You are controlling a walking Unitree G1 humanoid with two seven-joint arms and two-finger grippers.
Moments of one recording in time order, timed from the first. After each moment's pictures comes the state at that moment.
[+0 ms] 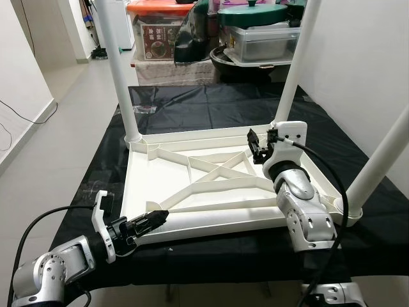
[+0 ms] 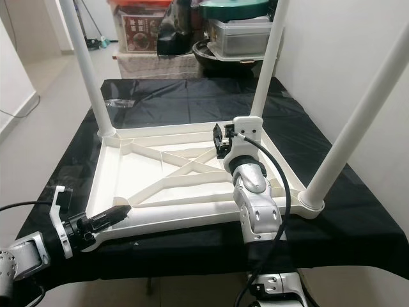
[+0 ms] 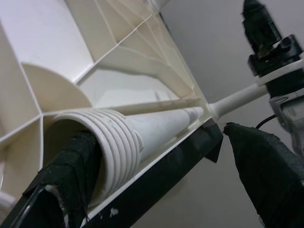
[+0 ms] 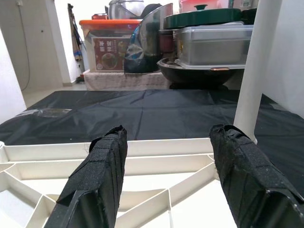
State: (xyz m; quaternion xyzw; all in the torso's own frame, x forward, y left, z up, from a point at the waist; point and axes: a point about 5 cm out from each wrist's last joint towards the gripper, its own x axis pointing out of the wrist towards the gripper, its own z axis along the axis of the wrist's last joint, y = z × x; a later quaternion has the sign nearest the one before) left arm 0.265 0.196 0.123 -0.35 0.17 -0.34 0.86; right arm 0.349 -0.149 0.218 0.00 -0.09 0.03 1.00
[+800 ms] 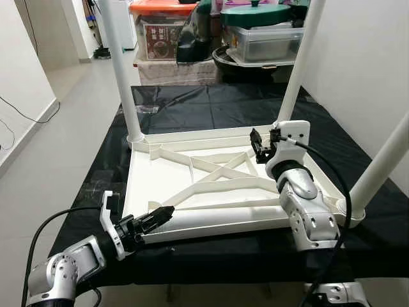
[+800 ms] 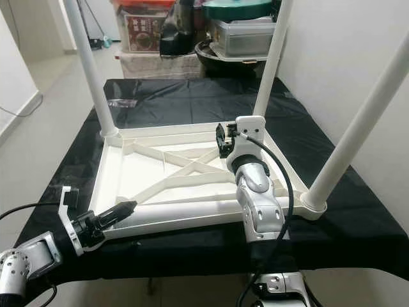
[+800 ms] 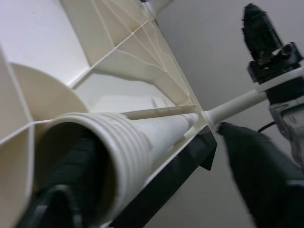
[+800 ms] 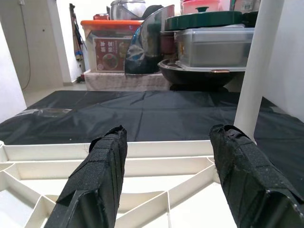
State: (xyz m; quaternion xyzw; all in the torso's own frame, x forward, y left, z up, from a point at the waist) left arm 0.273 0.182 0.109 -0.37 0.19 -0.35 0.84; right arm 0.350 -0.154 0.221 -0.01 -0.09 0.03 1.00
